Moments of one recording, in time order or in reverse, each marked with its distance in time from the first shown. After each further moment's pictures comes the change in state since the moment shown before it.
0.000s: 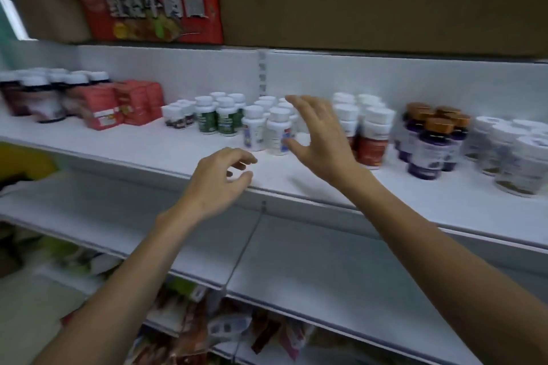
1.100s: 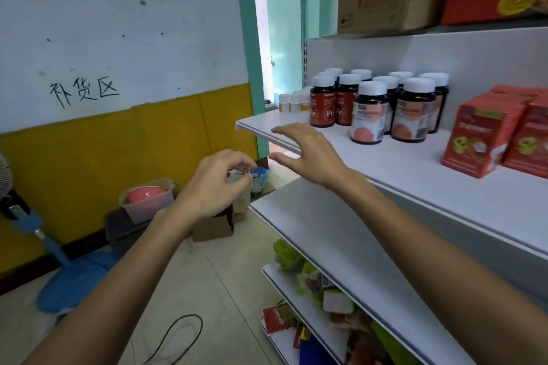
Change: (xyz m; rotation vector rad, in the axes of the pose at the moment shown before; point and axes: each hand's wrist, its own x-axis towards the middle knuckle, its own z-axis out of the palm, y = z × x) left_hand -0.049 -0.451 -0.438 0.472 0.163 -0.385; right_hand 0.271 -0.425 0.507 0.584 -0.393 -0.264
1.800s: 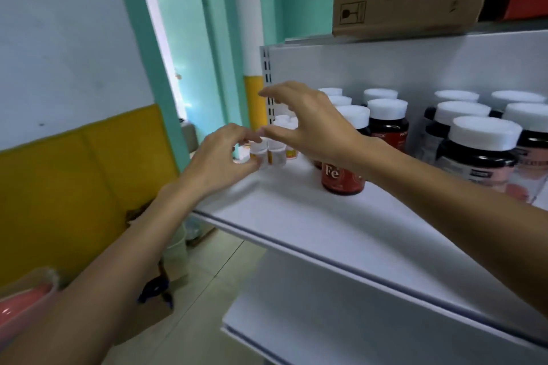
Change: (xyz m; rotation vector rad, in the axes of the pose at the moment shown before) left_hand 0.324 -0.145 0.084 -0.177 -0.073 0.375; right_hand 0.210 0.118 0.026 -0.273 0.145 0.175
